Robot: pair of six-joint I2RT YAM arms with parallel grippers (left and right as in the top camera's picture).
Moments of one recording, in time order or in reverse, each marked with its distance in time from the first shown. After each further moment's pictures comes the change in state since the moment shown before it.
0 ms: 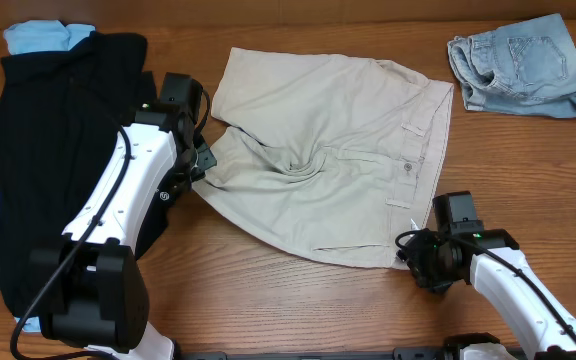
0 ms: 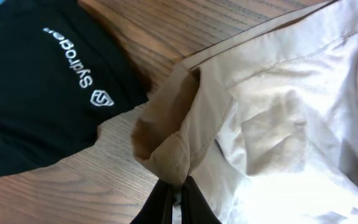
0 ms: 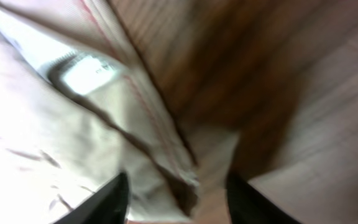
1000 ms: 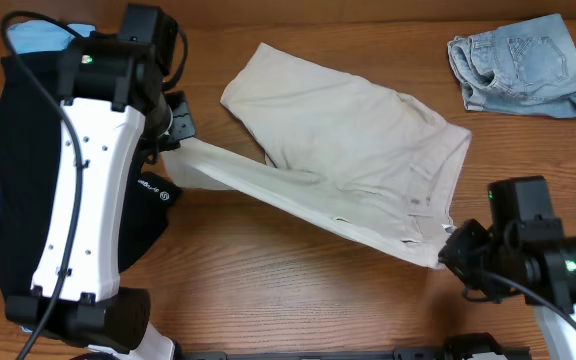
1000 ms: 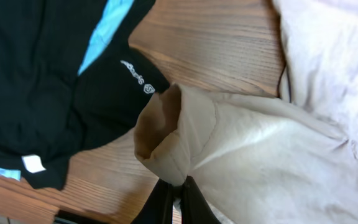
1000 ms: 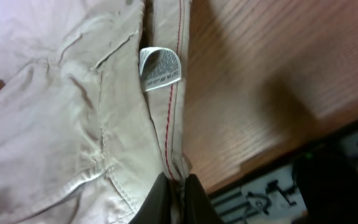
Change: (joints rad) left arm -0.013 0.002 0.692 -0.604 -0.028 0.207; right arm 0.000 -0.314 0.605 -0.813 0.089 -0.099
